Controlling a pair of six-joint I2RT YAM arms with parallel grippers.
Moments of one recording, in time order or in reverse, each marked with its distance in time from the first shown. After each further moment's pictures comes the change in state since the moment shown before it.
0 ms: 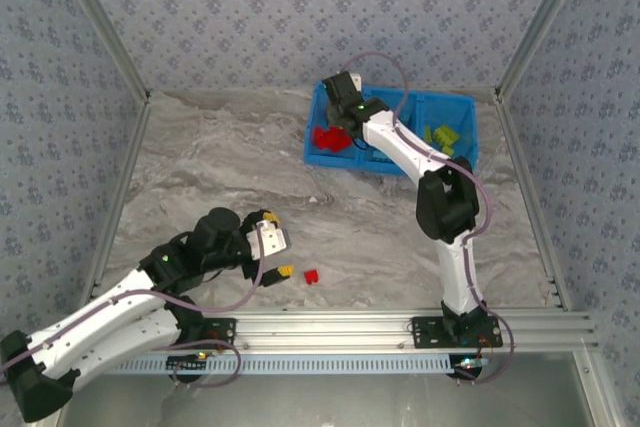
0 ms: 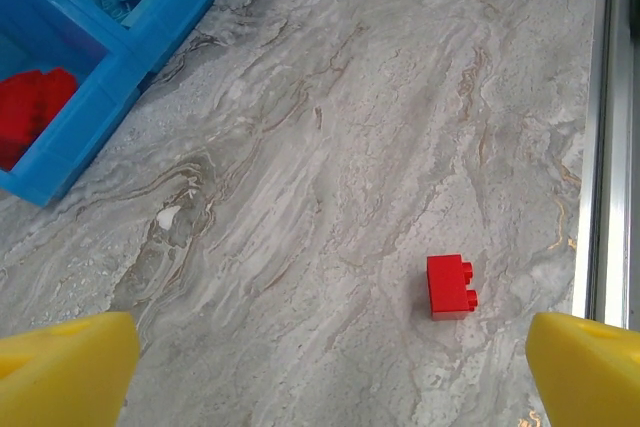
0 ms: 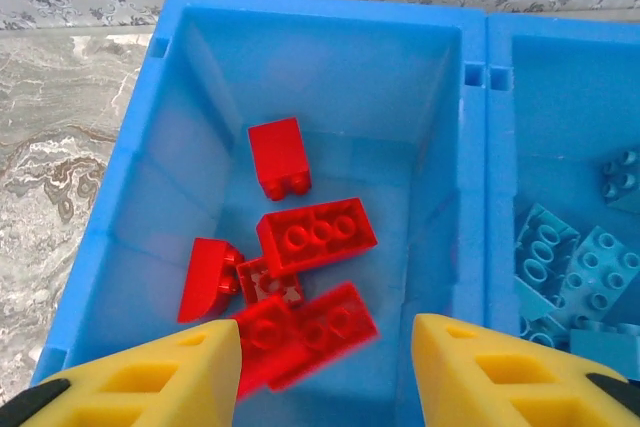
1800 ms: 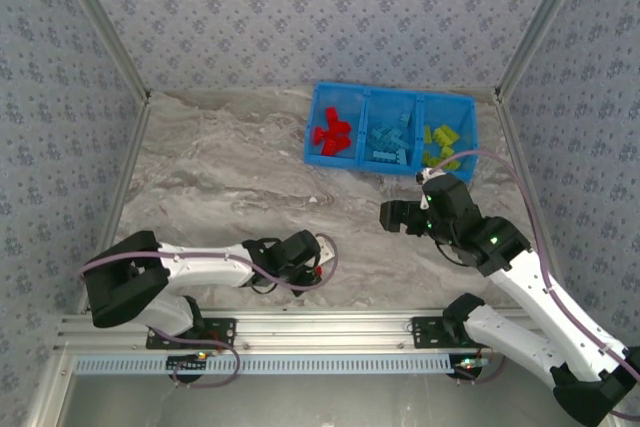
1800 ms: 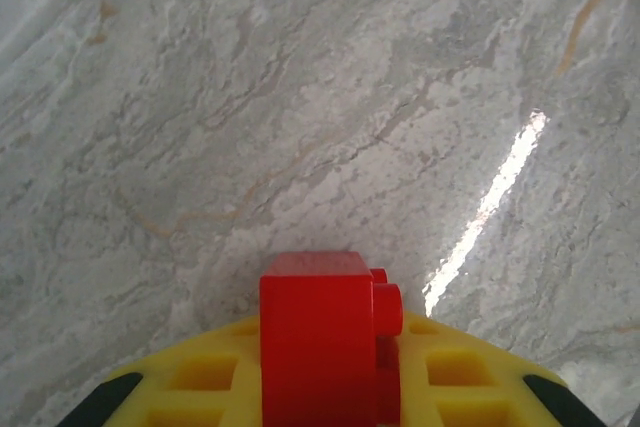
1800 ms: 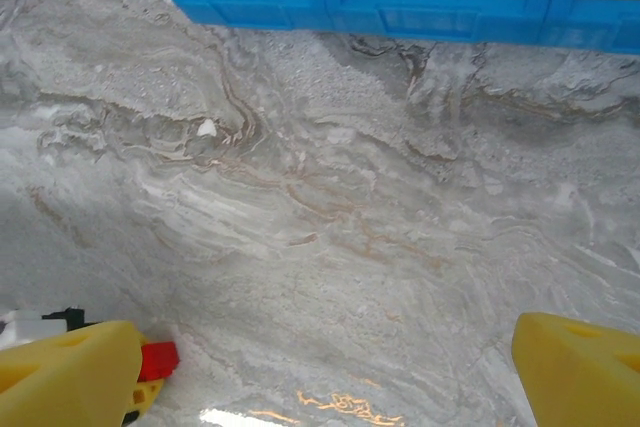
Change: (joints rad) left arm -0.269 0.741 0.019 0.294 -0.205 -0.538; right arm 0.069 -1.329 -1.052 -0.252 -0.283 0.117
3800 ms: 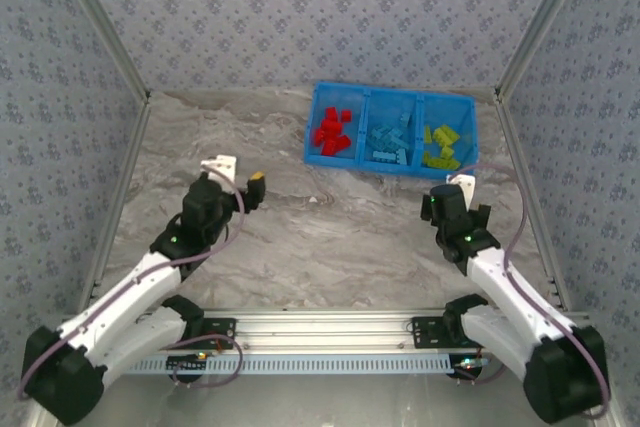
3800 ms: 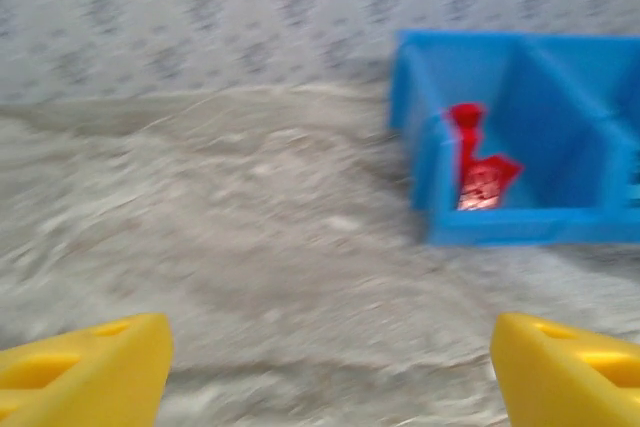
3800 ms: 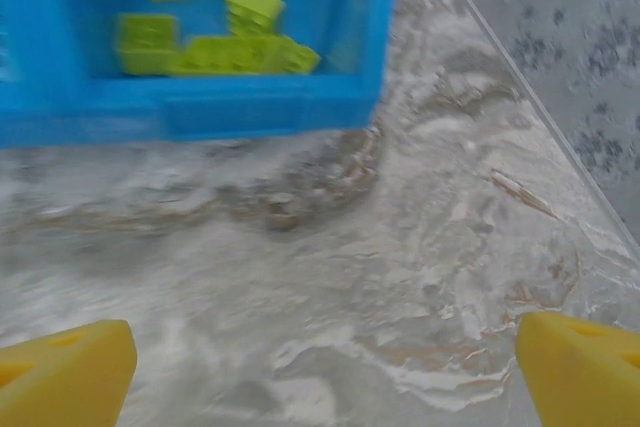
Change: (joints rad) left arm 0.611 -0.612 -0.094 0.201 -0.294 -0.040; right arm -0.364 0.135 -0.448 0.602 0.479 -0.261
